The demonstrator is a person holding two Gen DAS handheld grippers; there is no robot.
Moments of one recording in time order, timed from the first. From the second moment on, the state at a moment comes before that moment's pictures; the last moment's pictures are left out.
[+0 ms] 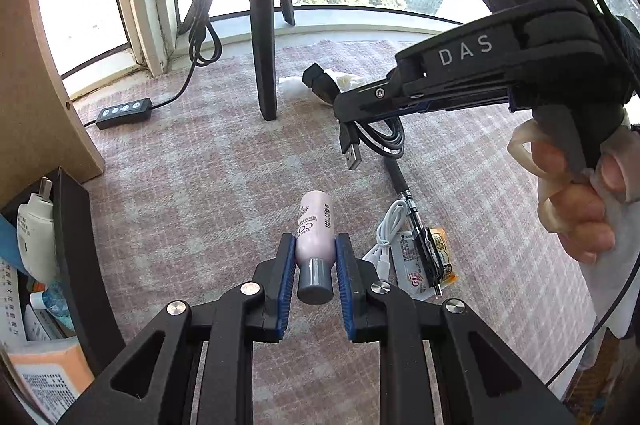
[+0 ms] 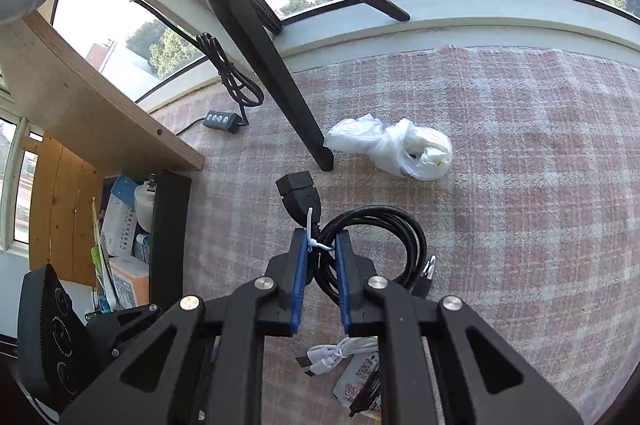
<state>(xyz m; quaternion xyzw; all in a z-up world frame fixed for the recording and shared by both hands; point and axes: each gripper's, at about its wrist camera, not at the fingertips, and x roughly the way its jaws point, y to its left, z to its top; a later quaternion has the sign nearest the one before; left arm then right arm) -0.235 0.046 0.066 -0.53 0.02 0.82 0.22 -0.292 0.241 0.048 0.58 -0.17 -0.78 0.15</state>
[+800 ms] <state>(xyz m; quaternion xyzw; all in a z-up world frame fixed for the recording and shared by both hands) -0.153 -0.168 0.157 -0.46 -0.06 0.89 0.02 -0.272 0.025 0.126 0.56 -0.07 -0.77 0.28</state>
